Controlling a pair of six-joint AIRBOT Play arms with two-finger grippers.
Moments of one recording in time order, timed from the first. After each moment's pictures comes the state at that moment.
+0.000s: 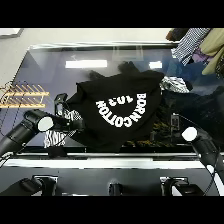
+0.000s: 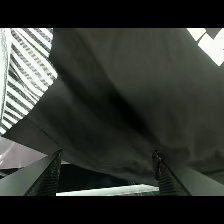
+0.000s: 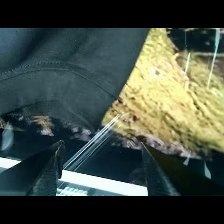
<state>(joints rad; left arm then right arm) -0.50 -1.07 0.90 1.48 -1.06 -2.08 0.01 -0.90 0.51 -1.15 0.96 1.41</state>
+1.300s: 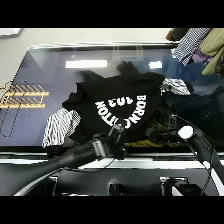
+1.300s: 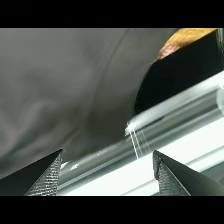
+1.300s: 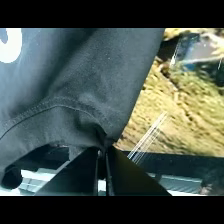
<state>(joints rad) -1.15 -1.50 1.22 1.70 -1.10 -2.27 0.05 -0.95 0.51 -1.00 0.93 1.57</state>
